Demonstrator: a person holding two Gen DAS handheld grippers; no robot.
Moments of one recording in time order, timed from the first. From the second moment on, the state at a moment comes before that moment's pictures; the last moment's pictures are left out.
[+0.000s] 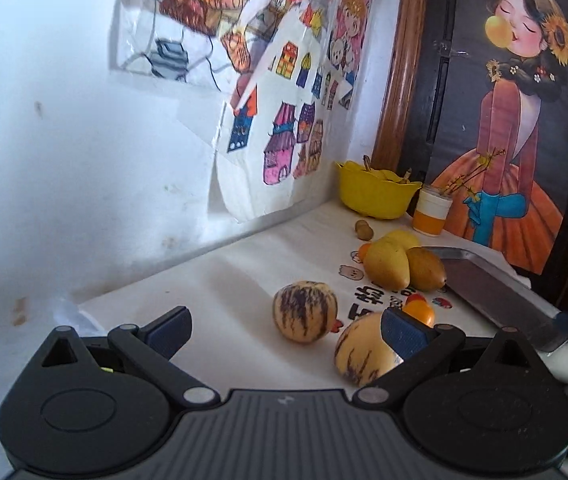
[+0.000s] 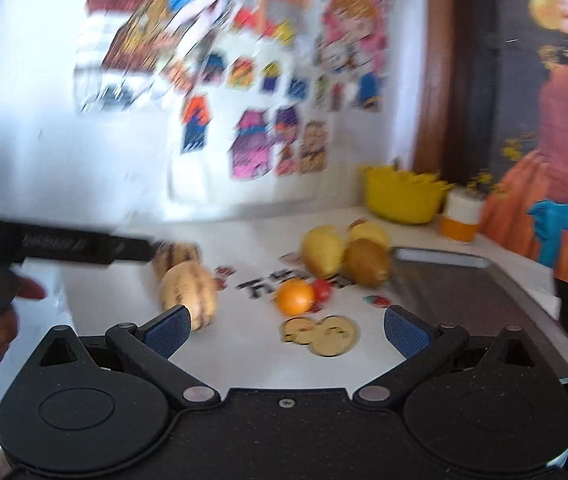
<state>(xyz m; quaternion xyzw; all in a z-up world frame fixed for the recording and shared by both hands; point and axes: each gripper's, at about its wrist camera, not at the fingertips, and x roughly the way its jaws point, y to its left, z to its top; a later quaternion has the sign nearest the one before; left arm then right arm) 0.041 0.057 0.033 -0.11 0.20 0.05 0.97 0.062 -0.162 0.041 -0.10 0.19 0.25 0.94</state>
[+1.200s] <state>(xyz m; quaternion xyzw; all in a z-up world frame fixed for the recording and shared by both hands) 0.121 0.071 0.017 -0.13 0.30 -0.02 0.94 0.128 -0.085 0.018 -0.09 0.30 0.35 0.88</state>
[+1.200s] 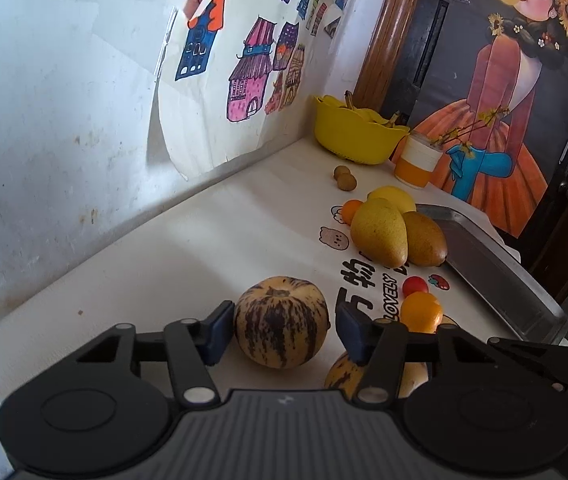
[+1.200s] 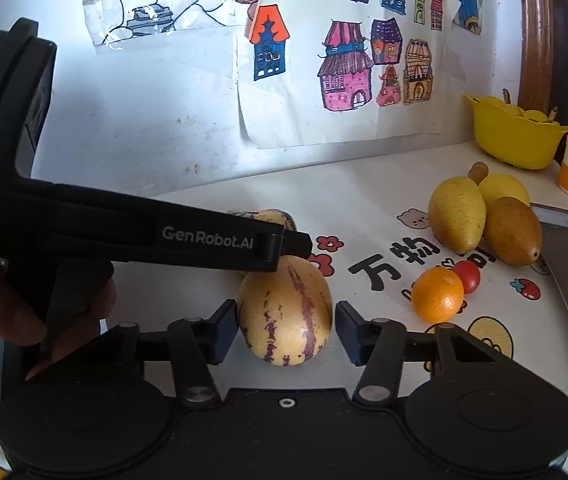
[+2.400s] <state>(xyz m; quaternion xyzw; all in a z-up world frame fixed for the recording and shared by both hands) 0.220 -0.073 0.094 -0.14 0.28 -0.11 0.95 0.226 -0.299 0.088 0.00 0.23 0.24 0.94</state>
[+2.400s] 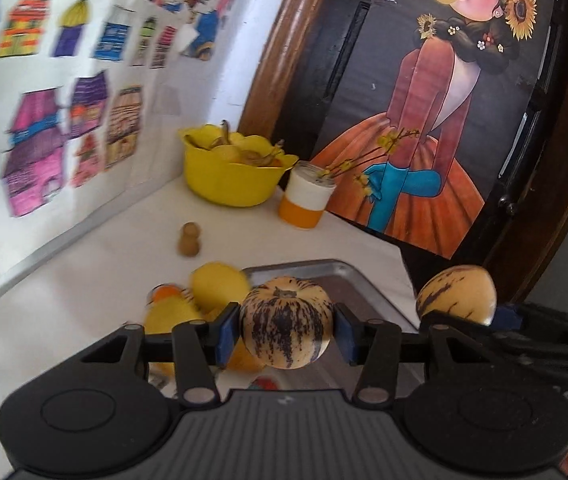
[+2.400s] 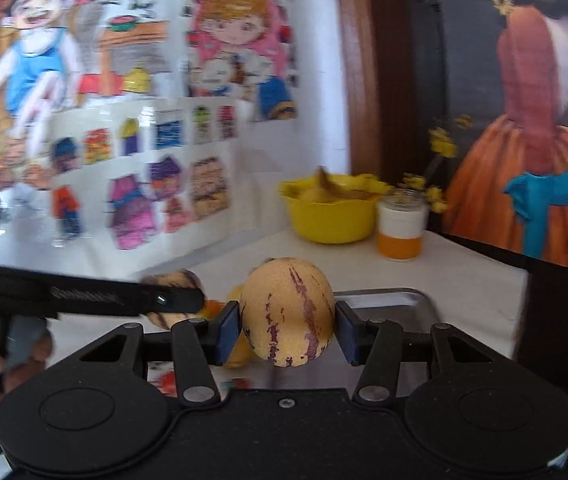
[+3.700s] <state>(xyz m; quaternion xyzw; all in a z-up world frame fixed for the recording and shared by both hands) 0.303 -0.163 0.026 -0.03 0.33 -0.13 0.93 0.253 -0.311 -0.006 -0.04 0.27 0.21 0.94</state>
